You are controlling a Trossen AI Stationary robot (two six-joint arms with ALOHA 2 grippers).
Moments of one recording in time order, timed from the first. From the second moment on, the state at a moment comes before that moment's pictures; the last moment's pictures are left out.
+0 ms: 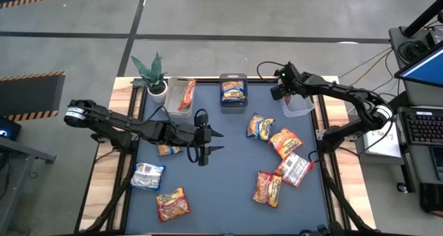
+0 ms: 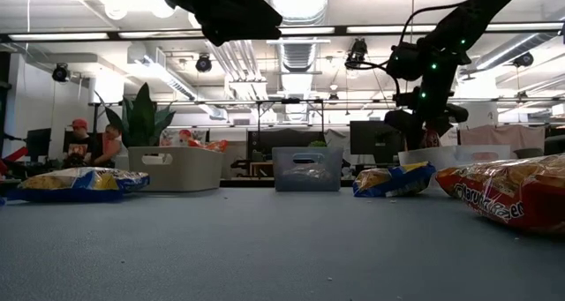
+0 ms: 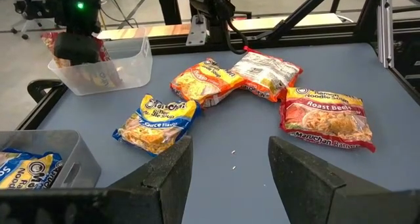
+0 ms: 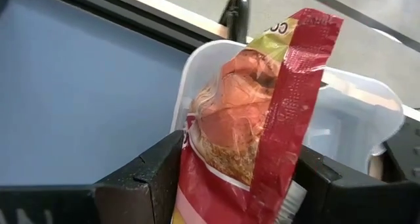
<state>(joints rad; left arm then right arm) -0.16 1.39 0.91 0.08 -0.23 -0.01 -0.84 1.40 0.84 -0.48 0.31 0.22</state>
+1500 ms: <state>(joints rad) -0.16 1.39 0.91 0.09 -0.23 -0.05 -0.80 1.07 0.90 -0.47 0.15 0.30</state>
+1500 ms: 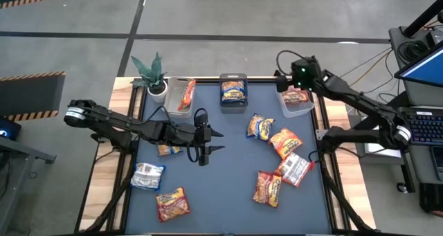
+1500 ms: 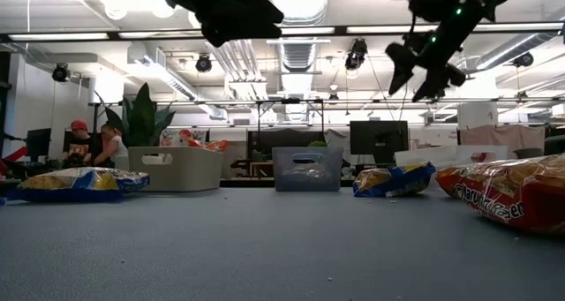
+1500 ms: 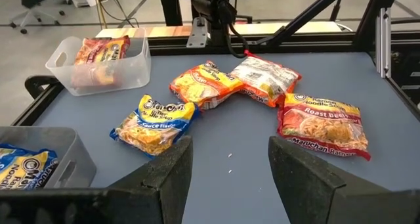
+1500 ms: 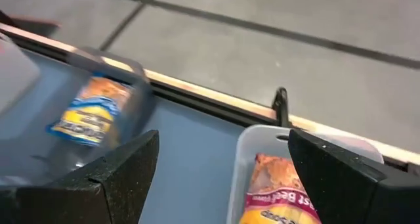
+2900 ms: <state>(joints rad) -0.16 1.48 0.91 0.22 -0.23 -0.17 -0.34 0.85 0.78 -0.25 0.15 0.24</state>
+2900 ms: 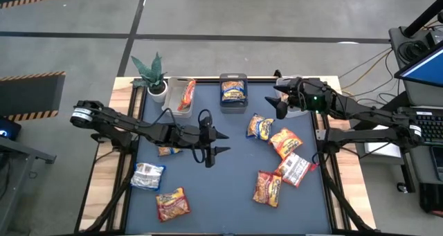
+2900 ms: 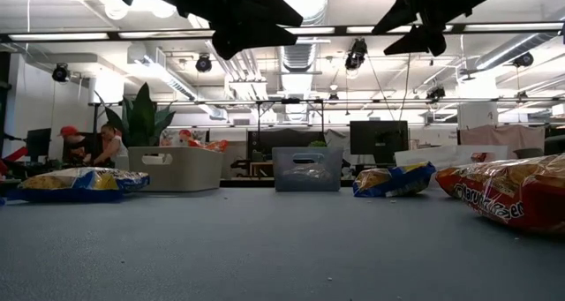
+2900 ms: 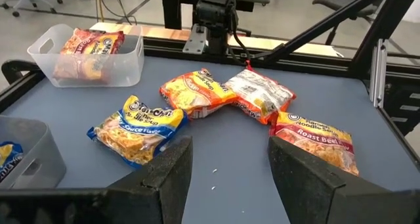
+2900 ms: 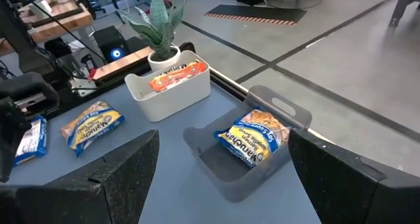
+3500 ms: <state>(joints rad) -0.16 1.48 0.91 0.13 -0.23 -0.21 -0.31 0.85 0.75 -0.25 0.14 0.30</state>
